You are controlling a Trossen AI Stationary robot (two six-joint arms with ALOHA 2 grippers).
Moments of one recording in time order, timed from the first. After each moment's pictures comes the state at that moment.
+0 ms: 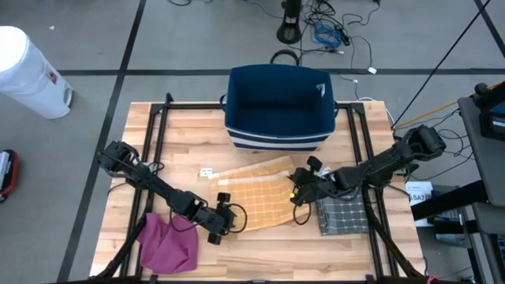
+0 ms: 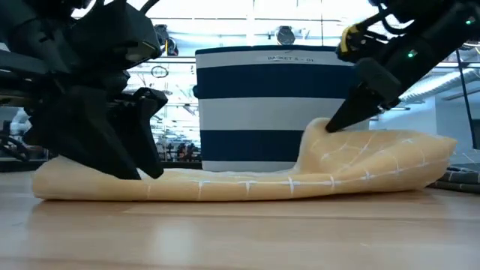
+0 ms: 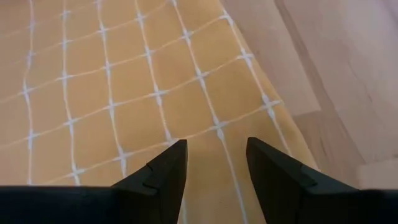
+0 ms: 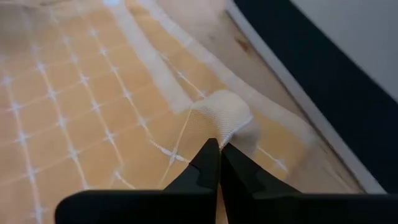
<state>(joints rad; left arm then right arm) -0.51 1.72 0.77 0.08 -0.27 -0.15 0.33 1.40 0.63 -0.13 0.65 0.56</state>
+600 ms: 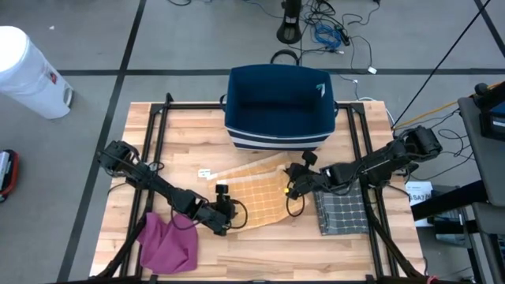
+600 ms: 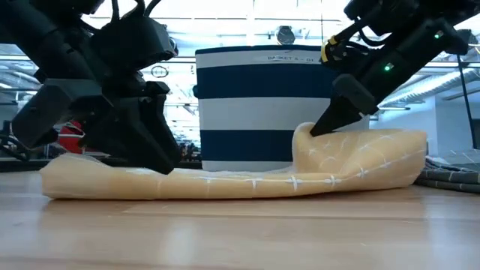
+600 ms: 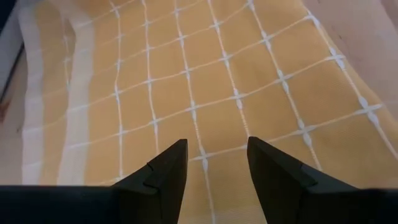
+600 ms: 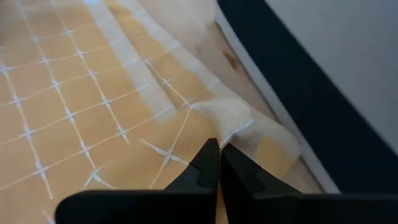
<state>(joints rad) -0.49 1.72 0.77 0.06 -0.49 -0.15 0.23 1.45 0.63 -0.02 0.63 0.38</state>
